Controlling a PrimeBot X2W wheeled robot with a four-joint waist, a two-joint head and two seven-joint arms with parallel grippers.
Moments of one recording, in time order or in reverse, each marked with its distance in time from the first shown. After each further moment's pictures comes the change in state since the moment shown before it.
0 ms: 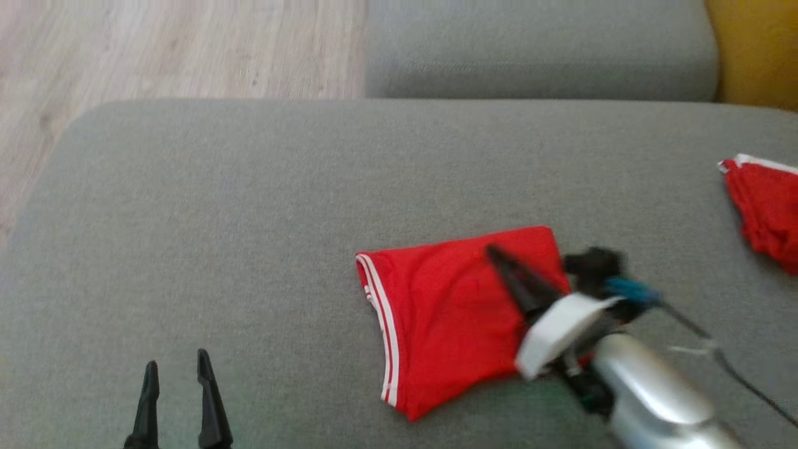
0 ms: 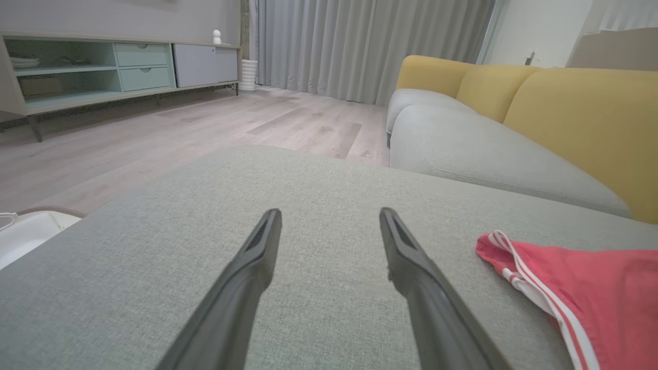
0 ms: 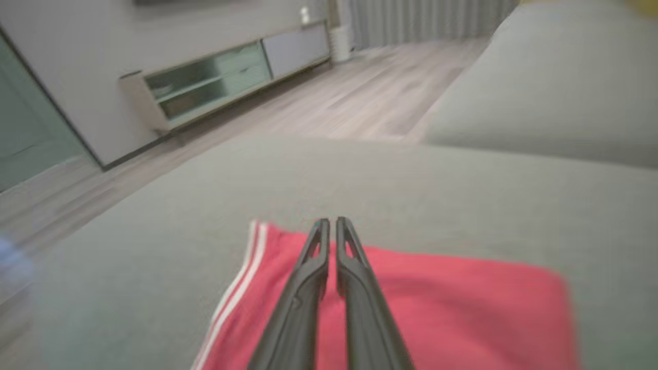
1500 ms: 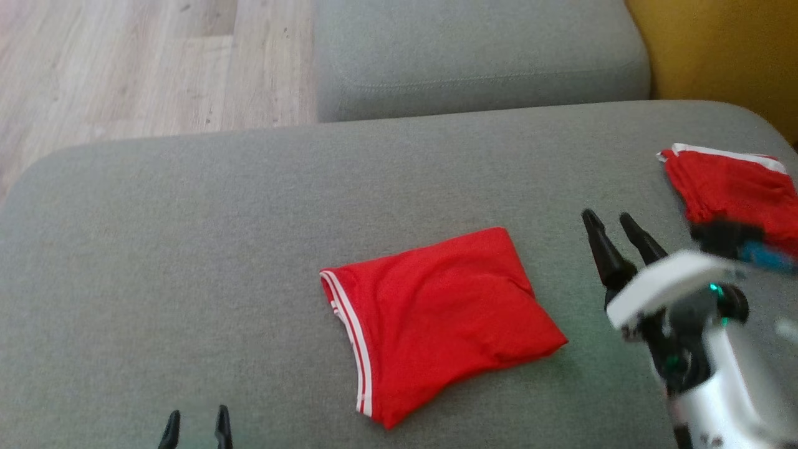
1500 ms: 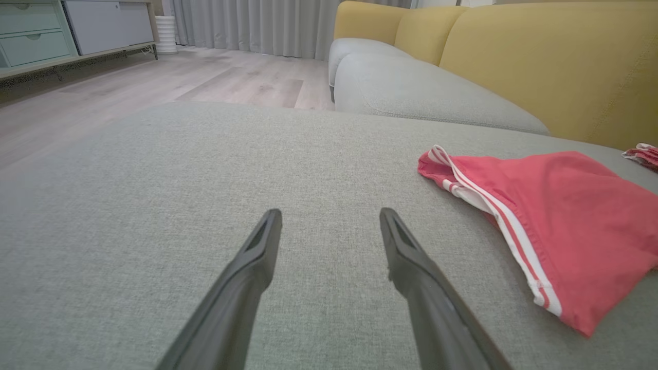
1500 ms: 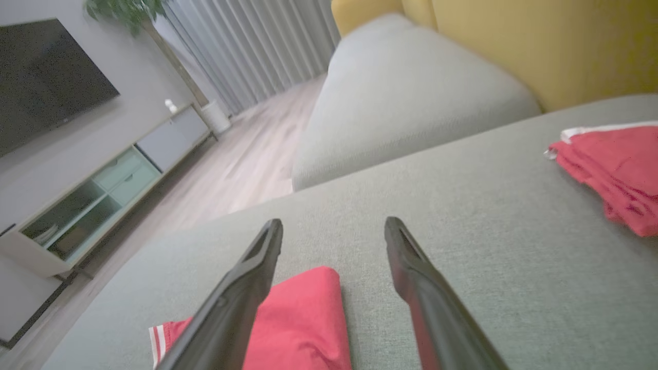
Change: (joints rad) left arm 0.077 0.000 0.053 0.125 0.078 -0.190 0.000; right arm 0.184 0.070 -0.679 -0.276 -0.032 0.000 0.357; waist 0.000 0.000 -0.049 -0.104
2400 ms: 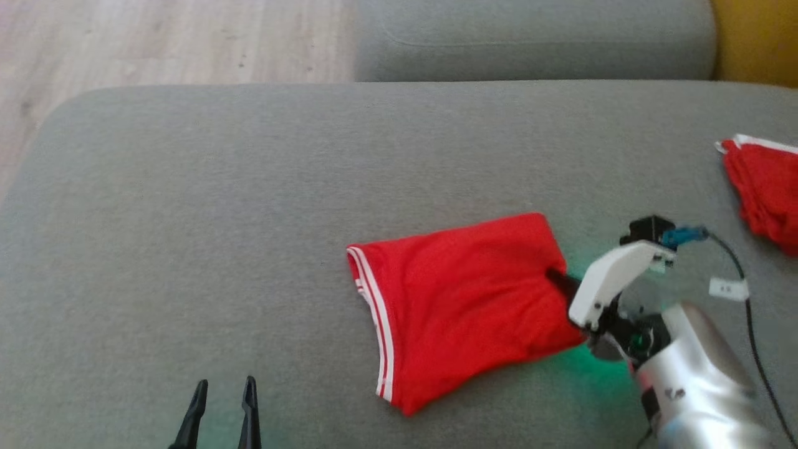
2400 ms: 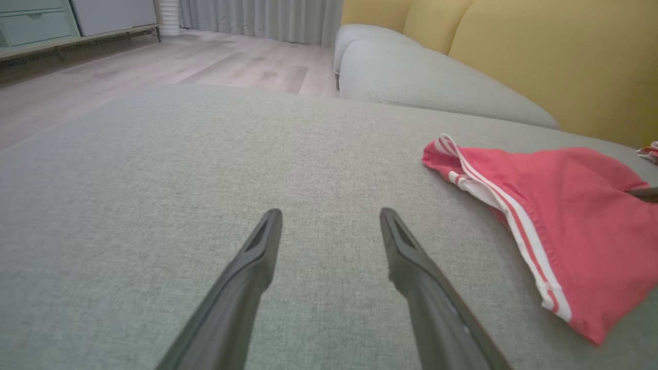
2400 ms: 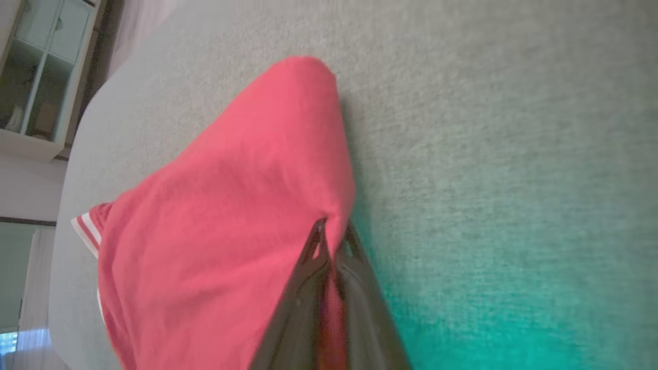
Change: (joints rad) left arm -0.079 0.000 -0.084 0.019 -0.002 0.016 0.000; right arm -0.219 0.042 0.024 0.481 0.062 0.000 0.316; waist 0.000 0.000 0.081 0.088
